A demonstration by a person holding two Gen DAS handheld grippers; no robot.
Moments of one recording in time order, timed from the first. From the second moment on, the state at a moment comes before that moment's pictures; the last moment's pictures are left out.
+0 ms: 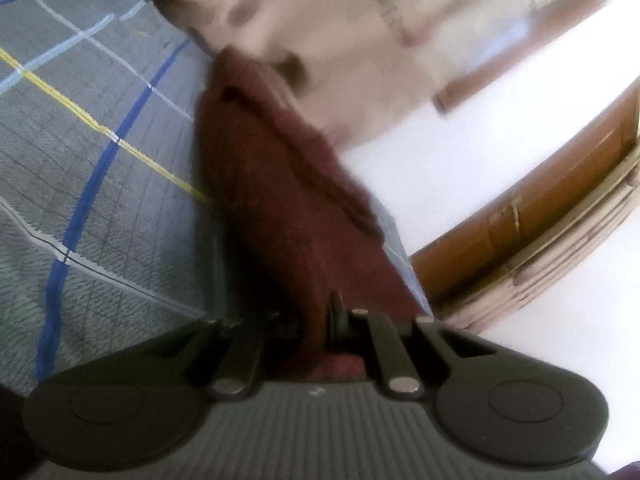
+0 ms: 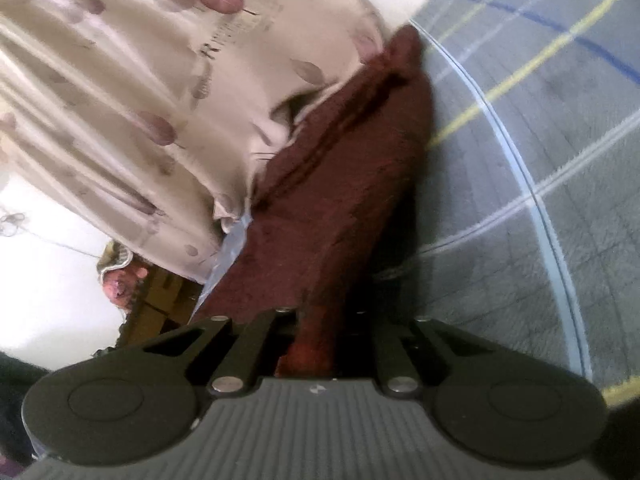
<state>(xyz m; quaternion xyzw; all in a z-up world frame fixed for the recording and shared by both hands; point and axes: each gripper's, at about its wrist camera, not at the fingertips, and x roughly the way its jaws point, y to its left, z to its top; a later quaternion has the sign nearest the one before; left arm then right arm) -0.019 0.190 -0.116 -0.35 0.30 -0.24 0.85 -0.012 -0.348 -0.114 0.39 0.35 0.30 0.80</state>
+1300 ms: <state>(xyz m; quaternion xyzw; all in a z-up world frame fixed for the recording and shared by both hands) 0.186 0.180 -0.050 -0.40 0.20 -0.17 0.88 0.202 -0.367 -0.044 0.44 0.29 0.30 0.79</state>
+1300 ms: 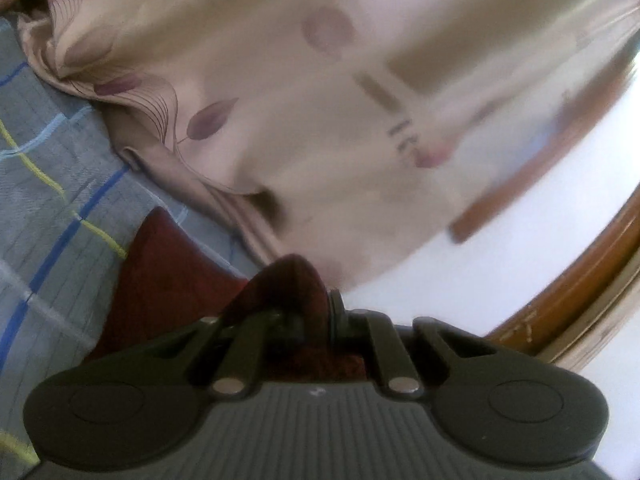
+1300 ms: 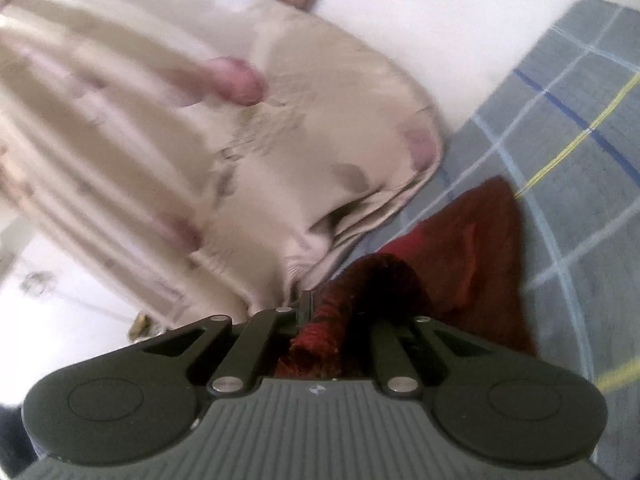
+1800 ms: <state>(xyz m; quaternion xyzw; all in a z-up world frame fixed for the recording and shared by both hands) 0.229 0.200 -0.057 -0.35 0.17 -0.08 0.92 0.281 -0.383 -0.137 0.59 0.25 0.22 0.74</state>
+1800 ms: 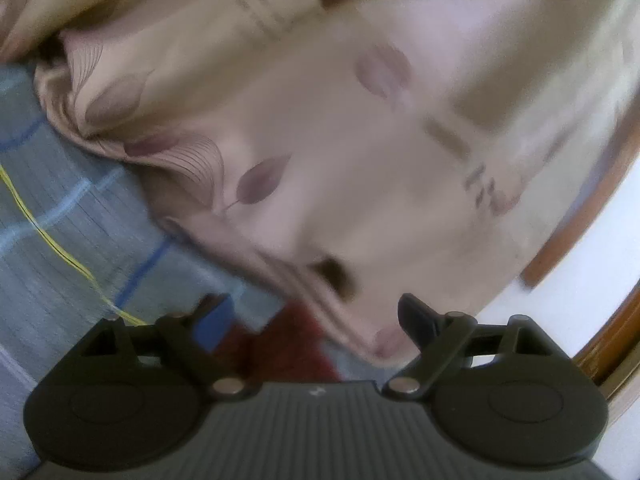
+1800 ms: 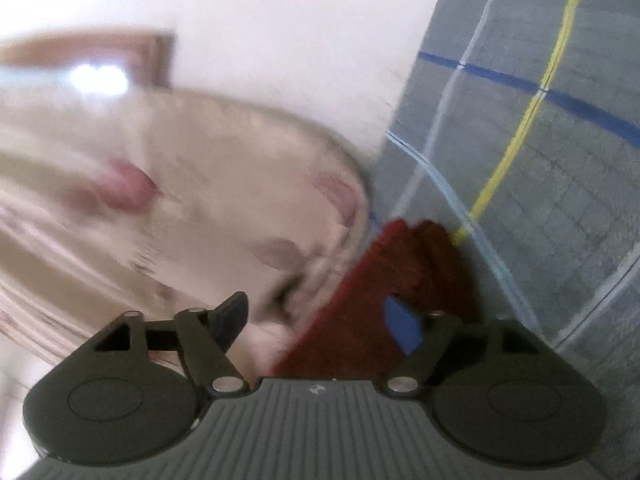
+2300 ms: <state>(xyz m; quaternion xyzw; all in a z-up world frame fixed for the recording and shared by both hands) 0.193 0.201 -0.096 -0.25 0.28 -0.19 0.91 0.180 -0.375 -0.105 0.35 0.30 0.24 0.85</state>
